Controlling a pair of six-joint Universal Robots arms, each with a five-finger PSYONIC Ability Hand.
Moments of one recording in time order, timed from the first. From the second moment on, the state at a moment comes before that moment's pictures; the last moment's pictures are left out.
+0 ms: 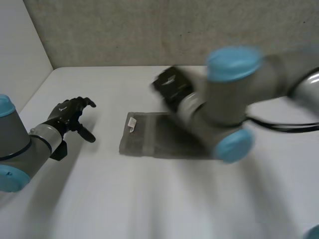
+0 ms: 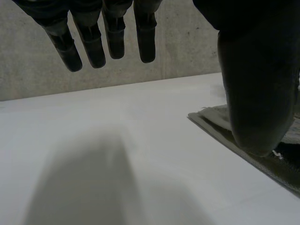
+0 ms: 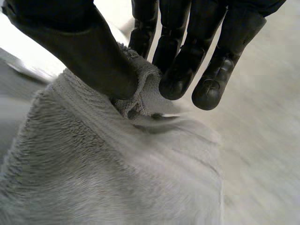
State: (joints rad) left arm 4.58 -2.06 -1.62 3.43 -1.30 3.05; right arm 2.28 -0.73 0.73 0.16 1.48 2.45; left_hand 0.30 0.29 0.29 0.29 0.08; right_hand 1.31 1.30 1.32 1.34 1.15
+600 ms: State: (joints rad) left arm 4.53 -2.06 -1.63 3.43 -1.28 3.06; right arm 2.17 -0.95 1.16 0.07 1.52 2.49; left_hand 0.30 0.29 0.29 0.29 0.08; right_hand 0.50 0.53 0.51 0.51 0.30
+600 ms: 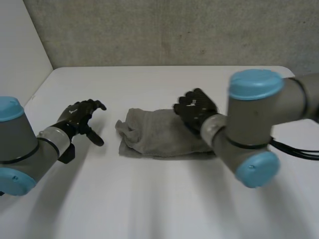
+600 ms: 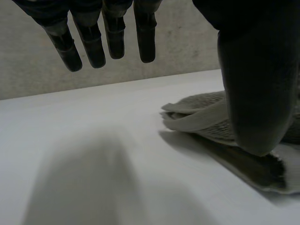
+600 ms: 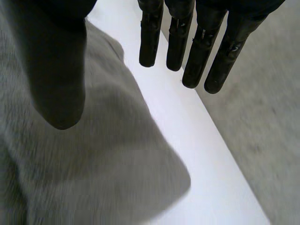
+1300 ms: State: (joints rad) left arm 4.36 -2.10 -1.59 3.44 -1.22 3.07; right arm 1.92 -1.01 1.66 -0.31 1.34 2.79; left_hand 0.30 0.29 0.29 0.29 0.08; right_hand 1.11 1.09 1.10 1.10 0.92
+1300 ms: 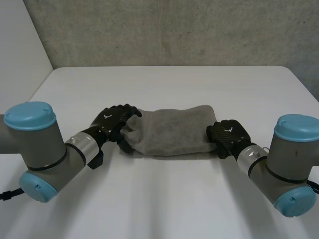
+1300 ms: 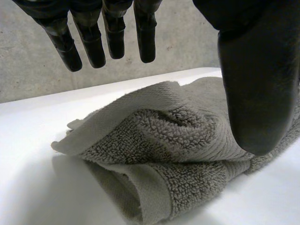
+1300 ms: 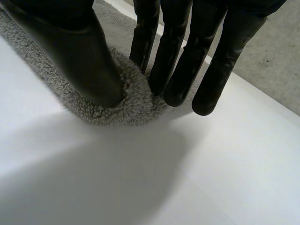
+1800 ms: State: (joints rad) left arm 4.41 -2.04 -1.62 3.45 -1.22 3.05; right arm 1.90 -1.13 1.47 -0.09 1.32 2.68; left_hand 0.30 0.29 0.29 0.29 0.08; right_hand 1.31 1.28 1.31 1.34 1.14
